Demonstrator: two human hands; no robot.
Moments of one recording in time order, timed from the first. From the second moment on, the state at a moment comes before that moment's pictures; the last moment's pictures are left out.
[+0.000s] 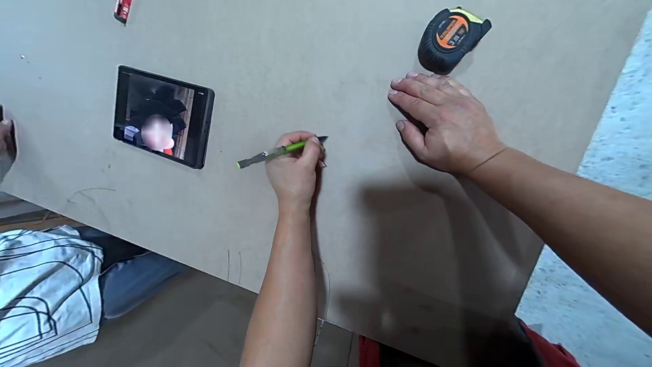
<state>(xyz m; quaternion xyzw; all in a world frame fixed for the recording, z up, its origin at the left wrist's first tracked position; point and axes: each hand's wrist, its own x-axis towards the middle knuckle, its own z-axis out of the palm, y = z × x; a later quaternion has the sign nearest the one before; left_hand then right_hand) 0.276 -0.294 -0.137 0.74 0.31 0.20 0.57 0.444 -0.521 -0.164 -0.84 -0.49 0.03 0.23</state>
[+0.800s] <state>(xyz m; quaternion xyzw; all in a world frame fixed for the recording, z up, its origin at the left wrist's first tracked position) 0.282 -0.297 -0.137 0.77 0.25 0.18 0.56 0.445 -0.519 -0.162 -0.85 -0.48 0.03 0.22</state>
